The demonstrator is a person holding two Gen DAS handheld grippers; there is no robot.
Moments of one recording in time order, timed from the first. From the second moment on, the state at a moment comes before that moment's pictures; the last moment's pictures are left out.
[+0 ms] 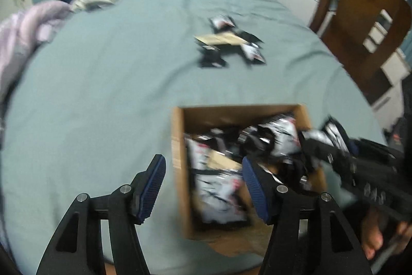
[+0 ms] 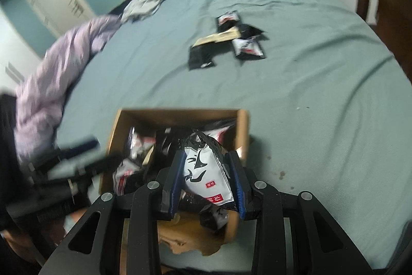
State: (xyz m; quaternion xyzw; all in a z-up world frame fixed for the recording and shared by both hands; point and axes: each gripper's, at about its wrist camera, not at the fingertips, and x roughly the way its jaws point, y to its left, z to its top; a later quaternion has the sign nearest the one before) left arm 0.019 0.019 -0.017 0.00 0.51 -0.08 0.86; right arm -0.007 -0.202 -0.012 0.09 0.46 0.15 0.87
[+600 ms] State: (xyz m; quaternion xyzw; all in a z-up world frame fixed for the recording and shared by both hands) left arm 0.028 0.044 -0.020 0.01 0.50 -0.01 0.87; right arm 0.033 -0.141 -0.053 0.05 0.54 0.19 0.82
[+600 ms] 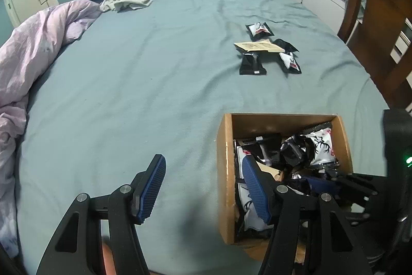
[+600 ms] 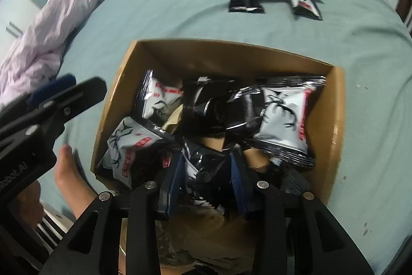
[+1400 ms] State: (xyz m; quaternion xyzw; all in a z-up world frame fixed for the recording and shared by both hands) left arm 0.033 0.013 -0.024 0.03 0.51 -0.06 0.86; right arm 0.094 -0.263 -0.013 0.22 0.49 0.10 0.84
